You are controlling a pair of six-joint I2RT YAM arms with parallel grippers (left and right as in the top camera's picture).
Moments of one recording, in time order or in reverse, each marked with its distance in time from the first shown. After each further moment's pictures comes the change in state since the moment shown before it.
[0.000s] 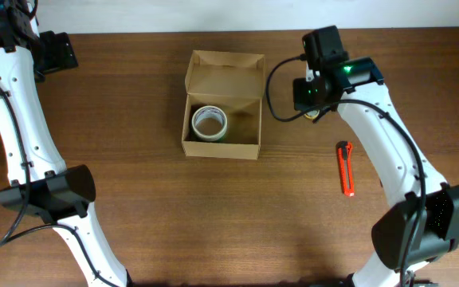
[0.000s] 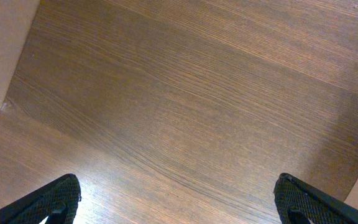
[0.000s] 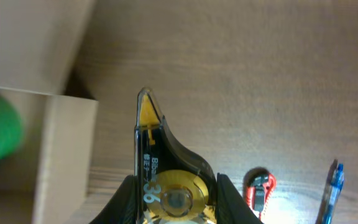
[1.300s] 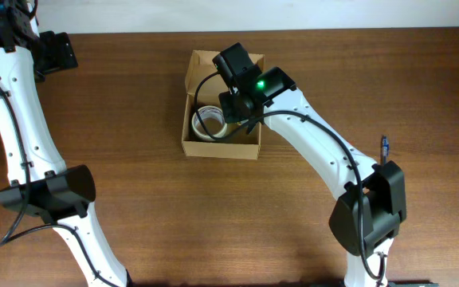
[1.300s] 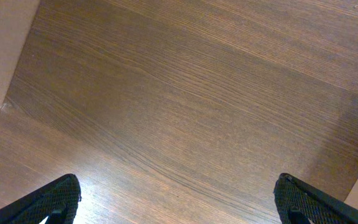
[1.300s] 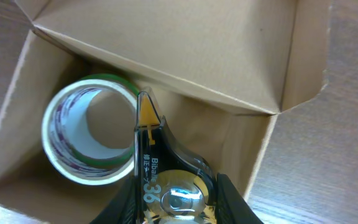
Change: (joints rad) left arm 0.000 0.000 0.000 0.000 0.000 0.000; right arm 0.310 0.200 0.137 0.055 -0.003 0.132
